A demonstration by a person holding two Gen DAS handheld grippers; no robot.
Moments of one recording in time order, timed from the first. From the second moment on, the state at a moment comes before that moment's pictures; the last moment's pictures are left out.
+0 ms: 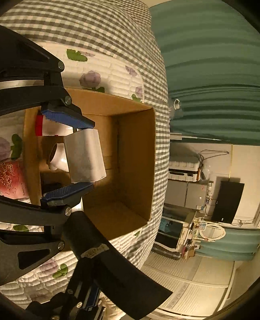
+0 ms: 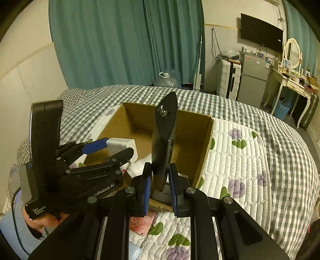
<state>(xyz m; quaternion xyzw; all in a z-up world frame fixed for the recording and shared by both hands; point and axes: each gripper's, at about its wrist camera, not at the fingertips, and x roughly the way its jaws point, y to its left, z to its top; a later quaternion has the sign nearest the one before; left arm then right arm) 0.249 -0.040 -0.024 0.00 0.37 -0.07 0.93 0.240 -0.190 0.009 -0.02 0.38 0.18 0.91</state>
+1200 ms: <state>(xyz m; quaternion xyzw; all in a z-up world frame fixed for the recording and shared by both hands) 0.125 0.041 -0.018 0.00 0.35 -0.02 0.94 0.191 -0.186 0.021 0.01 0.34 0.17 0.93</state>
